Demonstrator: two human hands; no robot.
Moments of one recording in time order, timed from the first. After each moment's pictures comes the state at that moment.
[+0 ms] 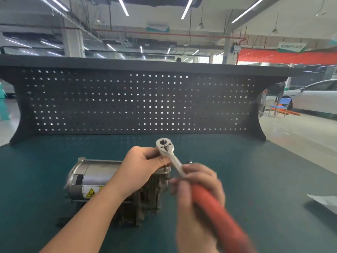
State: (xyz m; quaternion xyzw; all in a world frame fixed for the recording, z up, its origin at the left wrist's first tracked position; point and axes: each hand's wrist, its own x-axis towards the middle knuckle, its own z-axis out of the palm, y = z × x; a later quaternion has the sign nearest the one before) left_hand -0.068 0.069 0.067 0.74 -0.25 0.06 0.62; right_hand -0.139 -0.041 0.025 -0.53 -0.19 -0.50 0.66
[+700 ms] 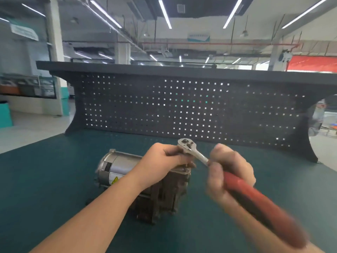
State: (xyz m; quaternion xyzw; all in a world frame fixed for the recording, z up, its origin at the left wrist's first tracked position) left_hand -0.073 0.067 0.072 0.73 -0.26 0.07 0.63; right_hand -0.072 -0.086 0.060 -0.51 -0.43 -0.58 0.47
